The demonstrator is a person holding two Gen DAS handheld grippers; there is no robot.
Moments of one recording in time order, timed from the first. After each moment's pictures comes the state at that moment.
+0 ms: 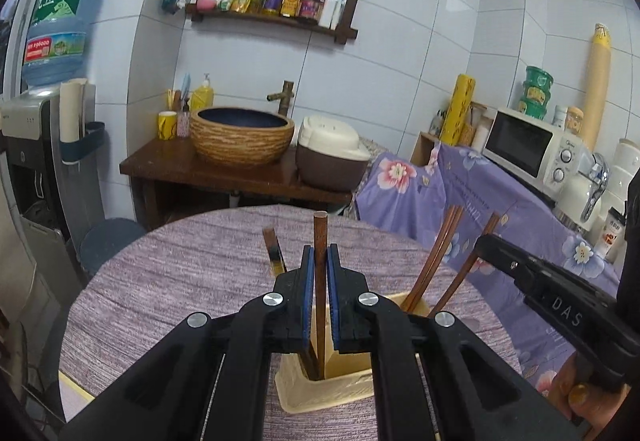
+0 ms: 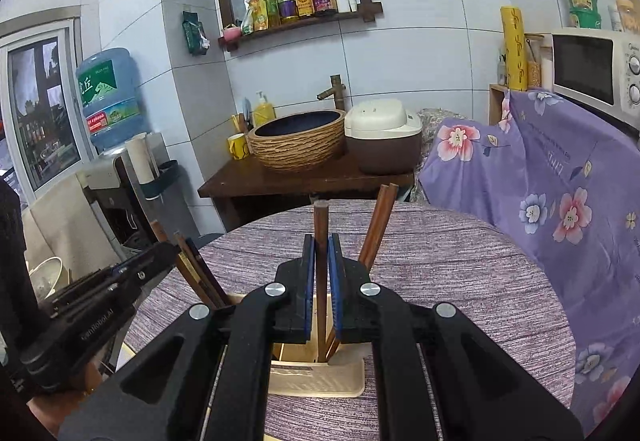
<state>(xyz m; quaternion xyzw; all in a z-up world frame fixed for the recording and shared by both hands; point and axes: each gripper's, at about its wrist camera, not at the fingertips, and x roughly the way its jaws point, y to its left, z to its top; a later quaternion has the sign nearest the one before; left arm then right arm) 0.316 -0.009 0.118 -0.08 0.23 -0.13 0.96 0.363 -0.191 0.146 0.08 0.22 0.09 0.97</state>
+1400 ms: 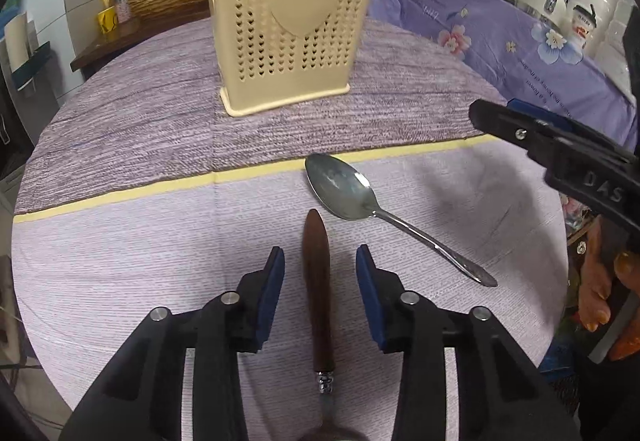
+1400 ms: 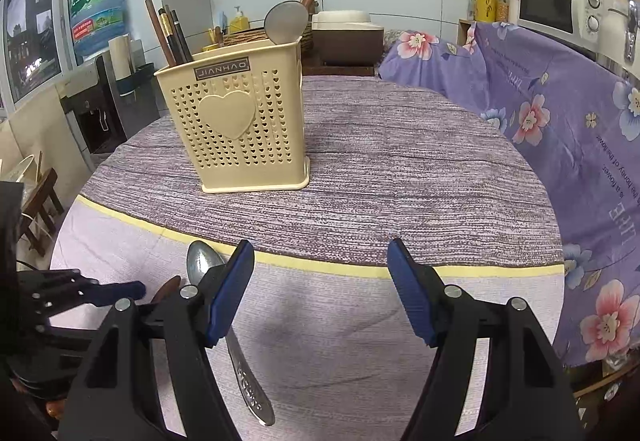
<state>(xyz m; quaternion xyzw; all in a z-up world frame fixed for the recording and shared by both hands) 0.200 -0.039 -0.055 0.05 0.45 -0.21 0.87 0.223 -0.208 -0.020 0.03 0.32 0.04 0.94</state>
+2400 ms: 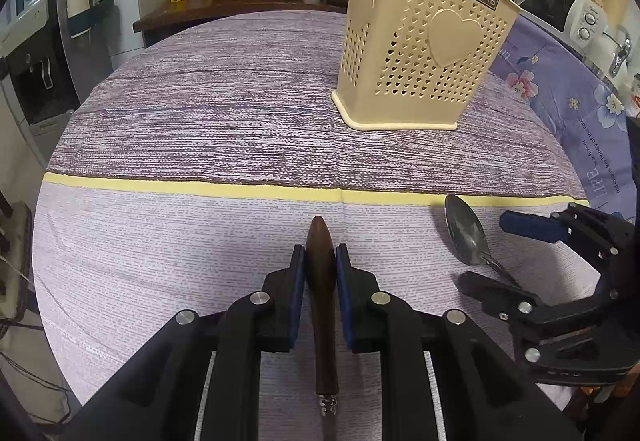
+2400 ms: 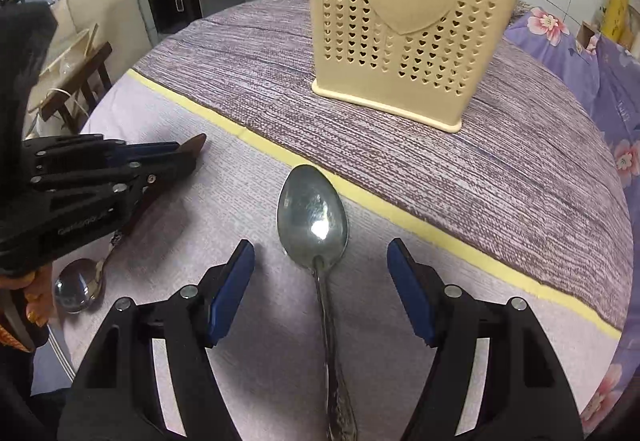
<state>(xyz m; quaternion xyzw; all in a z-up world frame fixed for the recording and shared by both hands) 0.230 0.016 -0.058 -0.01 0.45 -0.11 0.89 0.268 -0.114 -0.068 -0.10 0.45 0.19 0.87</state>
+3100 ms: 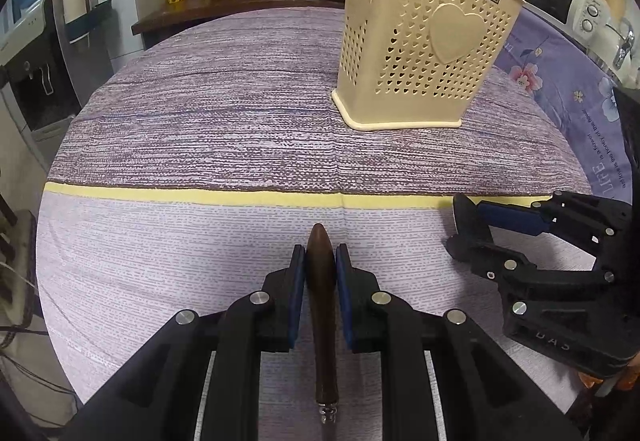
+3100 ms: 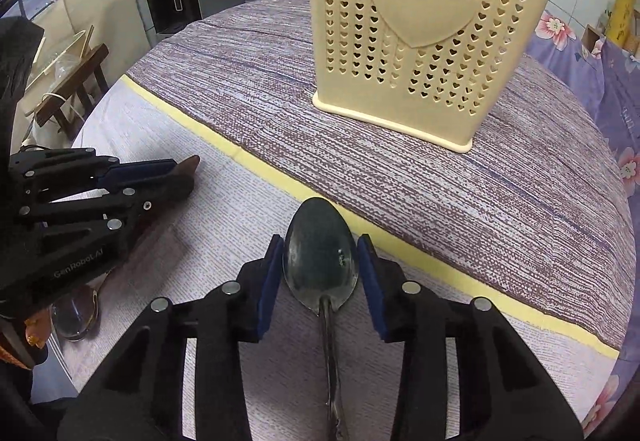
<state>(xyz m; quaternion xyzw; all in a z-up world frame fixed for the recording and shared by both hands) 0.237 0.013 -0.058 0.00 0.45 -0.11 0.89 0.289 -0.103 -0.068 -0.09 0.45 0.19 0.87</state>
